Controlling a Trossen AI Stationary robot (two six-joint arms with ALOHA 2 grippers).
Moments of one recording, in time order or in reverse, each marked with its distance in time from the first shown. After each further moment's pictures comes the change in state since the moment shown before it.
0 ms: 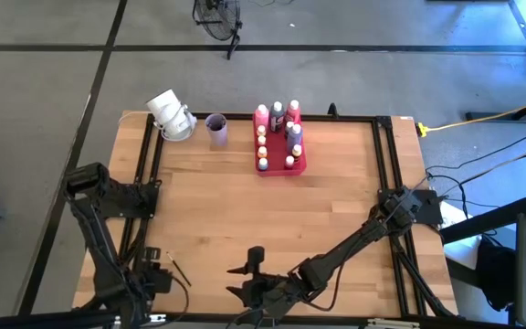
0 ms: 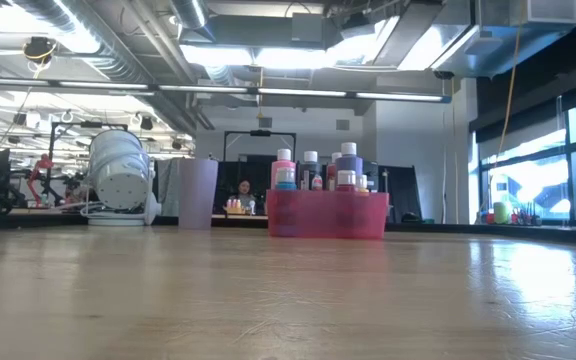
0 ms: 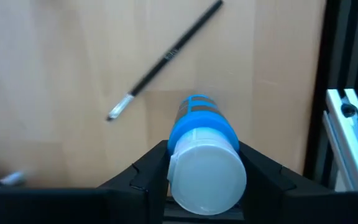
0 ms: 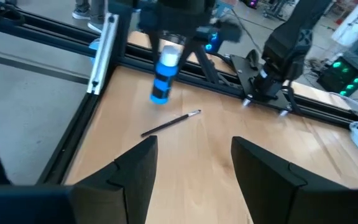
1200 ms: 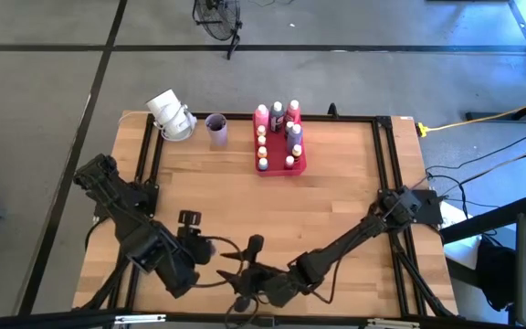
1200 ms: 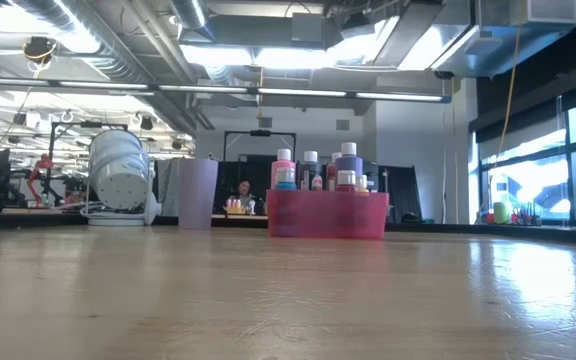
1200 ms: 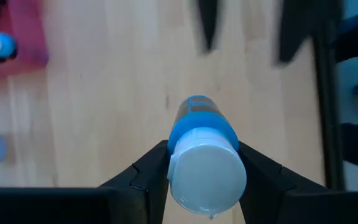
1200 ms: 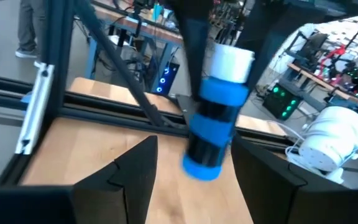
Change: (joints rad) left arm 0.417 -0.013 0.579 -0.381 -0.220 0.538; right arm -0.032 -0.009 0.001 0.231 0.156 -0.163
